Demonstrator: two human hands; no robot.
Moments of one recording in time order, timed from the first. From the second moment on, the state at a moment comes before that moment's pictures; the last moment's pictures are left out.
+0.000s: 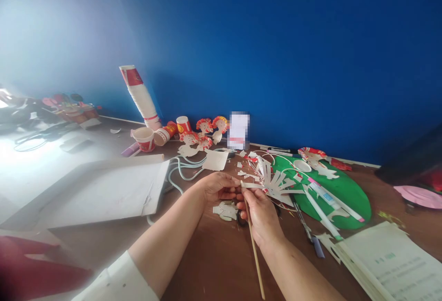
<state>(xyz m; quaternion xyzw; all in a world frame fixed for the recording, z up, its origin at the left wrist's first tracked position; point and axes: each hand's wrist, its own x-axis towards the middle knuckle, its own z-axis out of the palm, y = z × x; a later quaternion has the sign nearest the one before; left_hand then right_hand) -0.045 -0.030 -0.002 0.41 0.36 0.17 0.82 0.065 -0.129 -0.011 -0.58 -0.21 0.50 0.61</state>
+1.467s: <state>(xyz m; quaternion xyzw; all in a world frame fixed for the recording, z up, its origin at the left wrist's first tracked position) -0.031 -0.041 0.003 0.47 0.40 0.20 0.76 0.063 -0.129 -0.012 -0.58 -0.18 0.49 0.62</state>
